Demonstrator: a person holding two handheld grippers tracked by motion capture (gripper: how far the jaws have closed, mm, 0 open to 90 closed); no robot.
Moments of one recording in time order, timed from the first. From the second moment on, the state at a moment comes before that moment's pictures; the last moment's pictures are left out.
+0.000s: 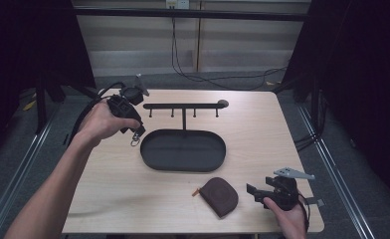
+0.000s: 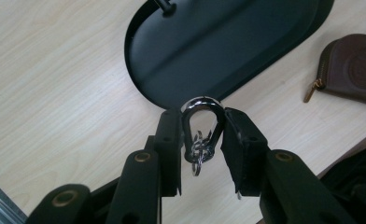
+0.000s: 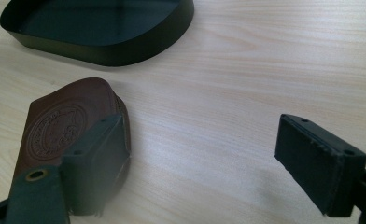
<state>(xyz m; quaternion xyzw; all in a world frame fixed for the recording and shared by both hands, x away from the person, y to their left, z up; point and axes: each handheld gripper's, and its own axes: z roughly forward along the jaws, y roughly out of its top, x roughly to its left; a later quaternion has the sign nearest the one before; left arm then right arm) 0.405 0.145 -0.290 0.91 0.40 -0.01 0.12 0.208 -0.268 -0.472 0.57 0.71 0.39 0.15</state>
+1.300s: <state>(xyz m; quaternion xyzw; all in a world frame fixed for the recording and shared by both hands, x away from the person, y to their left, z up) 0.449 0.127 -0.286 0.89 0.44 -0.01 0.11 0.207 -0.267 -0.472 0.57 0.71 0.40 0.15</state>
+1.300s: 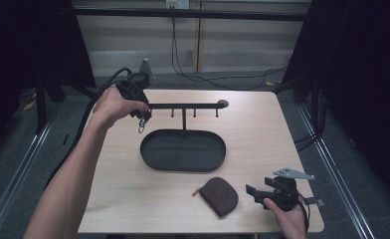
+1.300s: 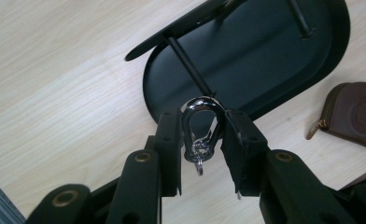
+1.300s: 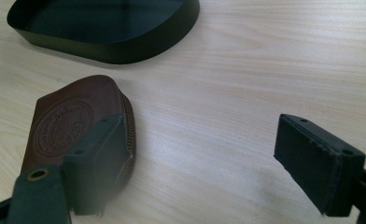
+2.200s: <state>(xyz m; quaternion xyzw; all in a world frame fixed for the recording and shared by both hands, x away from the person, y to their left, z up) 0.459 0.111 -0.293 0.88 0.46 0.00 0.10 0.206 -0.266 -0.471 0.56 0.71 0.40 0.15</state>
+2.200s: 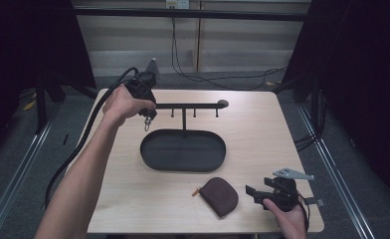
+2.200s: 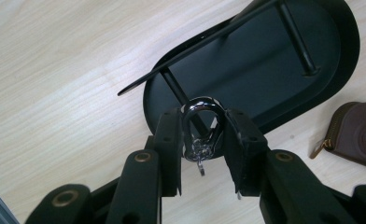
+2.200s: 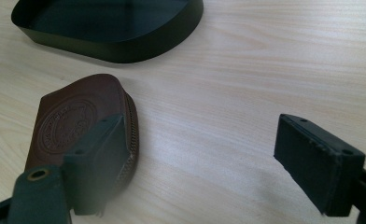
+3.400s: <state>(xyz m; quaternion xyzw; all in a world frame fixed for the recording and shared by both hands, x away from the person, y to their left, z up) 0.457 0.118 -0.288 0.87 0.46 0.02 0.14 0.208 -0.265 -0.472 0.56 0.71 0.40 0.14</state>
